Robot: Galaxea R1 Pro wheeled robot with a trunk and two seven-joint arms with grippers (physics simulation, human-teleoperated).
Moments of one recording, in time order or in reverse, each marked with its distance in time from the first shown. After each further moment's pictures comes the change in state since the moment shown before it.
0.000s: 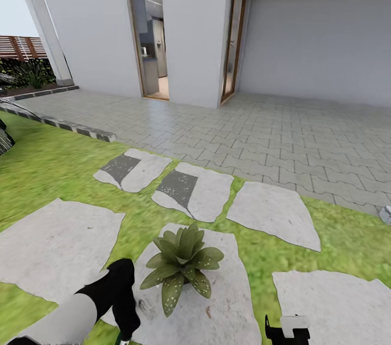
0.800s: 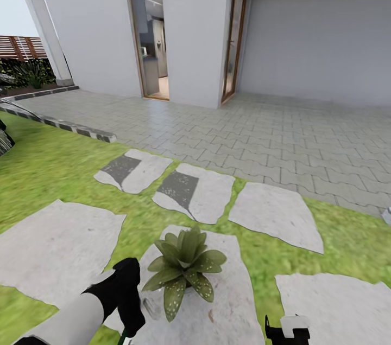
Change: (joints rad) left arm -0.002 -0.041 0.035 0.008 -0.049 0.007 0.043; right arm 0.000 0.000 0.000 0.000 0.000 0.000 0.000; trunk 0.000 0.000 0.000
